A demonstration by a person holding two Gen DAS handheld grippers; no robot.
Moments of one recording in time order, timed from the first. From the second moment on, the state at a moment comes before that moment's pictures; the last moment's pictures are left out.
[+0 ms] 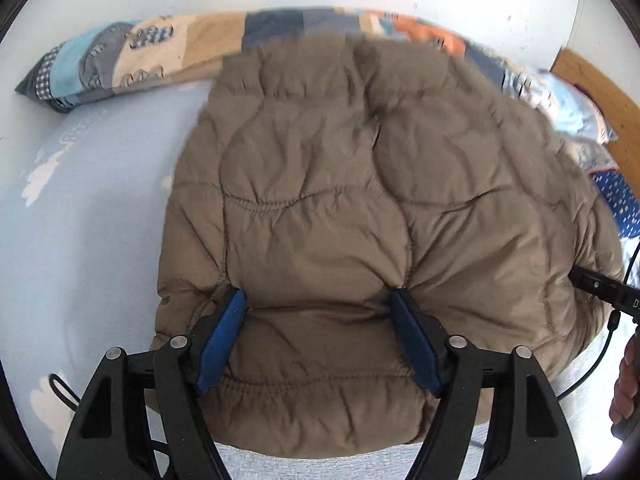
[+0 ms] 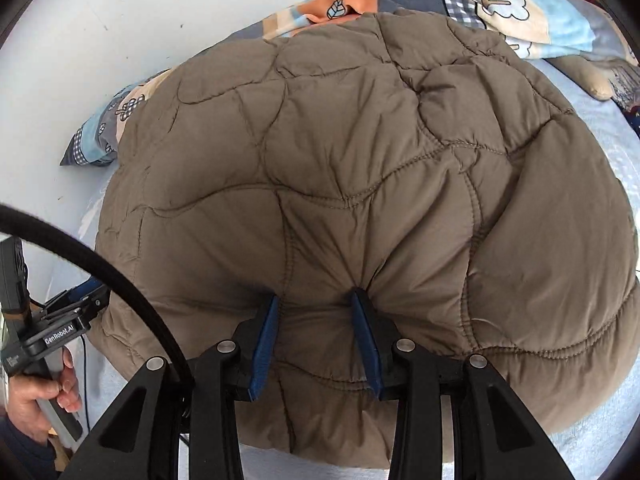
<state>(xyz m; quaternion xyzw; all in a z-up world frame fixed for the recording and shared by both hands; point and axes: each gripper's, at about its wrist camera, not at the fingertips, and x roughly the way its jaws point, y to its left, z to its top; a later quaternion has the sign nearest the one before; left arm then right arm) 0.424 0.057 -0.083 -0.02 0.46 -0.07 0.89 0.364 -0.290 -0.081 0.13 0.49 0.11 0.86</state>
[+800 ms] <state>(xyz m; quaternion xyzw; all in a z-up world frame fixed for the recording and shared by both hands) 0.447 0.114 -0.079 -0.09 0.48 -0.02 0.87 0.368 -0.397 -0.076 0.23 0.48 0.01 0.85</state>
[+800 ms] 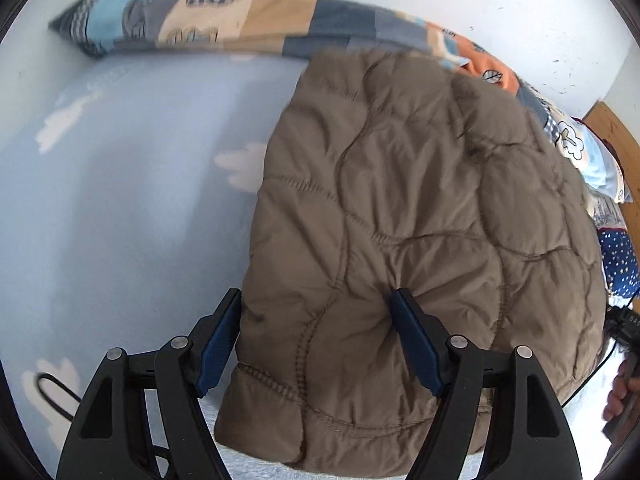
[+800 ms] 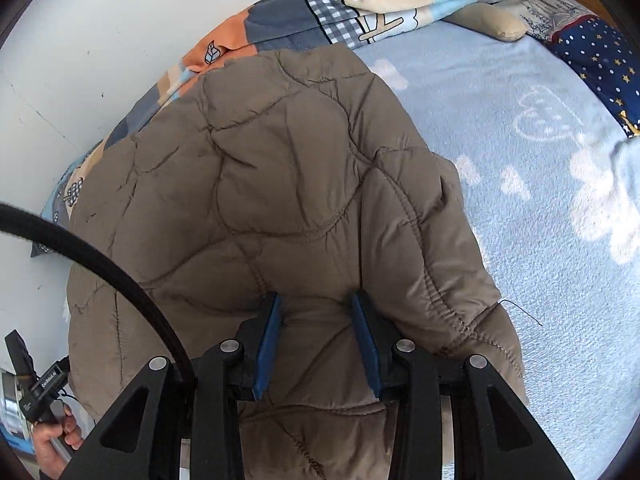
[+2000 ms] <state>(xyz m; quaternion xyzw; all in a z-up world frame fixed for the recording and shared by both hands) 0.446 0.177 -0.074 -0.17 0.50 -0.01 0.85 0.344 -0.305 -0.022 0.16 0.43 0.15 0.87</state>
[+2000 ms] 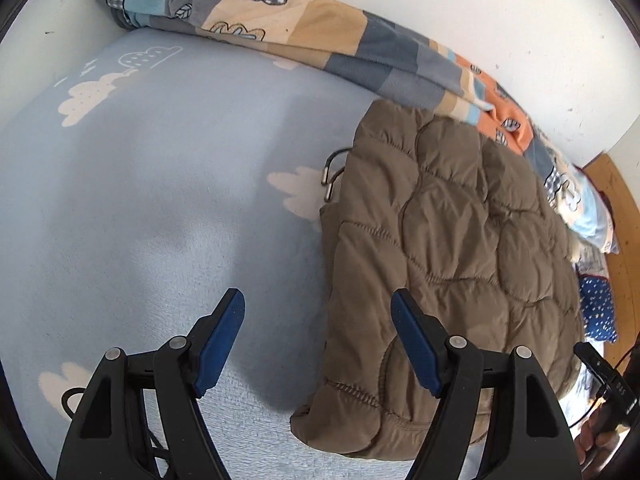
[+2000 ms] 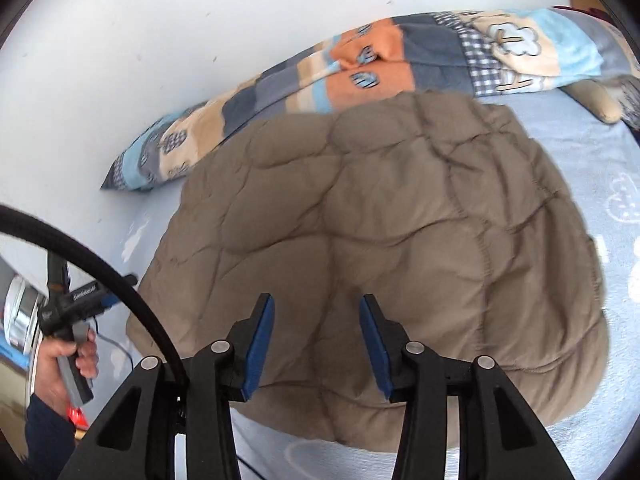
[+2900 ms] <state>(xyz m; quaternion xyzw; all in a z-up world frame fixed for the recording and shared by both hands) 0.507 0.189 -0.113 -0.22 0.54 -0.12 0.80 0.334 -0.440 -0.007 0.26 0.42 0.12 0.86</state>
